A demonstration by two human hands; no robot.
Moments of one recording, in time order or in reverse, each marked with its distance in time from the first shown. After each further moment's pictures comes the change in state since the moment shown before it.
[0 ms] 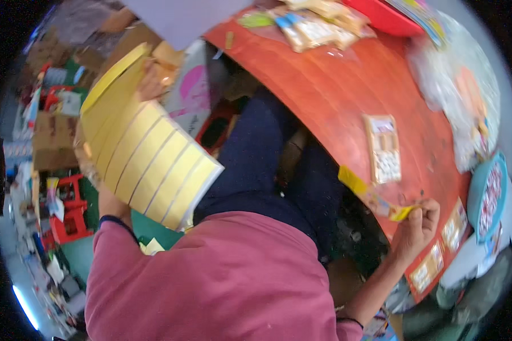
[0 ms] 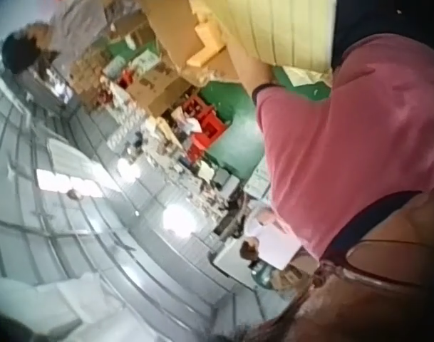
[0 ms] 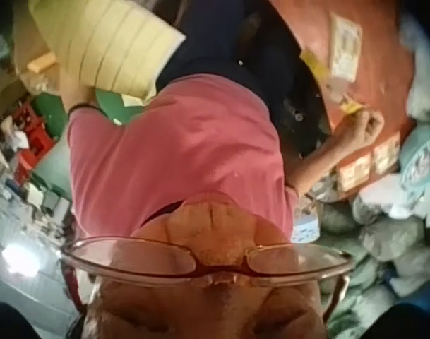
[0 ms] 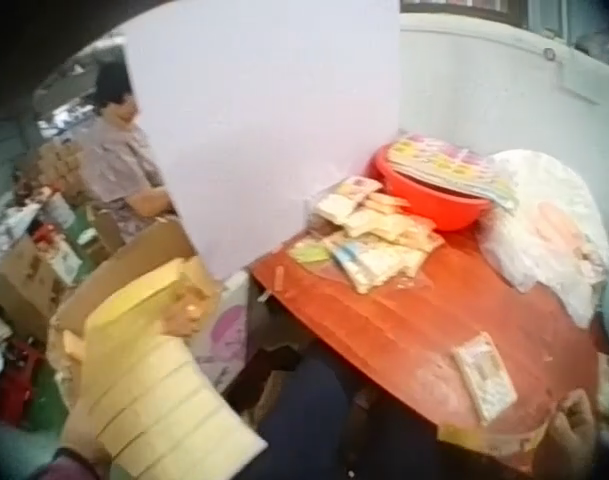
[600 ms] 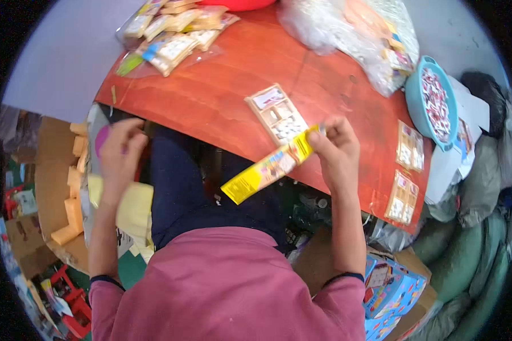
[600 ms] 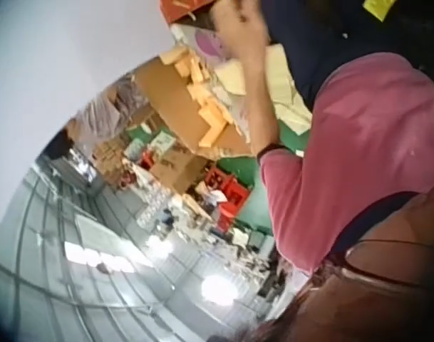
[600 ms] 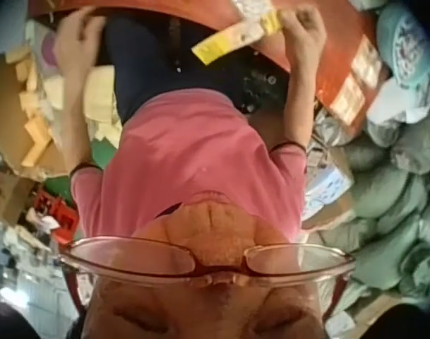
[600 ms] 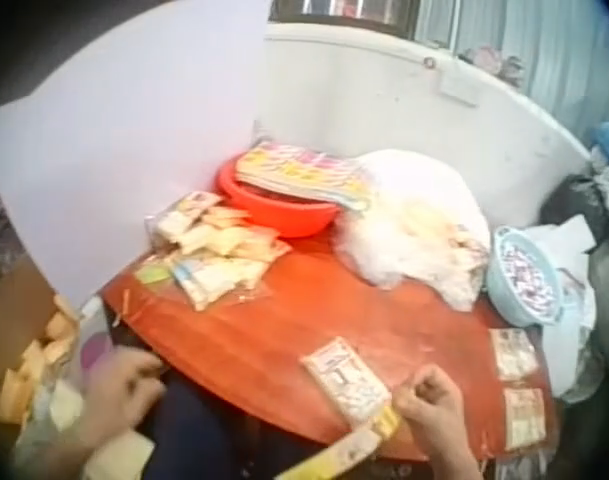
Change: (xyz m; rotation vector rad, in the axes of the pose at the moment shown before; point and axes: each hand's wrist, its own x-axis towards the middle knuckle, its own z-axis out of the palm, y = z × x) left_hand 0.173 -0.142 0.101 1.864 0.847 -0.270; right_hand 0.036 0.000 0.029 0.032 0.152 0.169
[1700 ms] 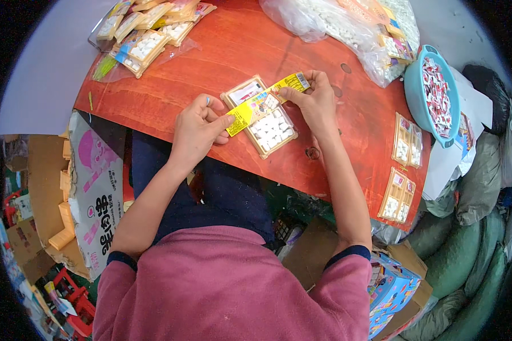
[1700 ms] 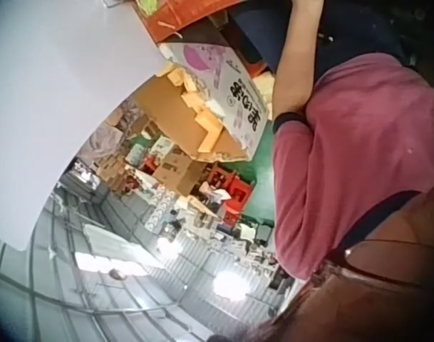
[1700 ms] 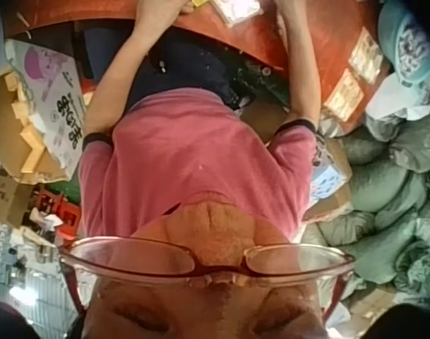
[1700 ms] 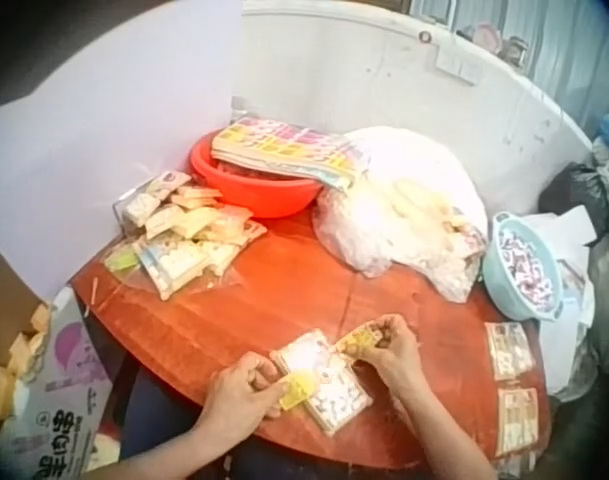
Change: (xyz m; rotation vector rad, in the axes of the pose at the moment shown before) left_hand 0.051 0.091 0.145 -0.736 -0.319 -0.414; right_hand 0.095 0.030 -0.022 -0.513 0.042 0.038
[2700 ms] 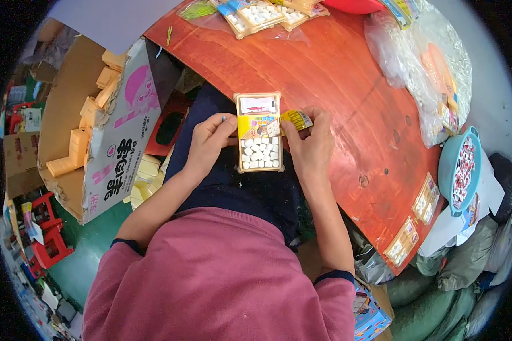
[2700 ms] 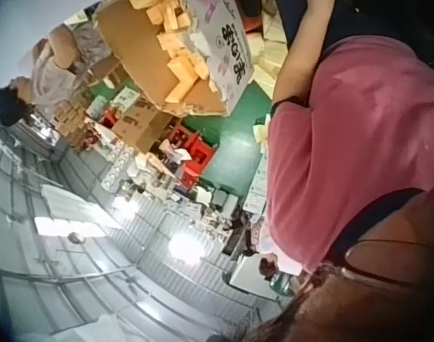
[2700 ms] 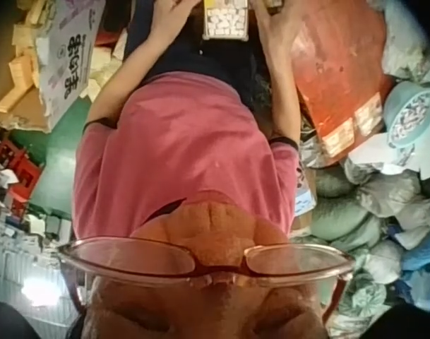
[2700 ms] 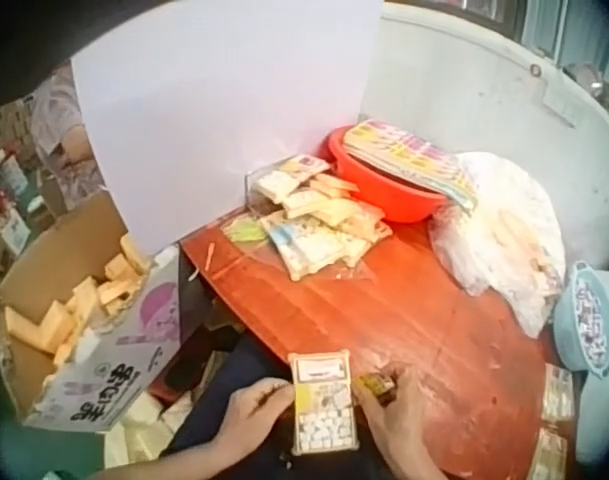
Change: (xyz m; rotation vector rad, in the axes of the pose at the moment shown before) left_hand -0.074 -0.092 -0.073 -0.401 0.334 0.027; right_hand -0.088 -0.029 0.125 -0.418 -0.053 -0.241
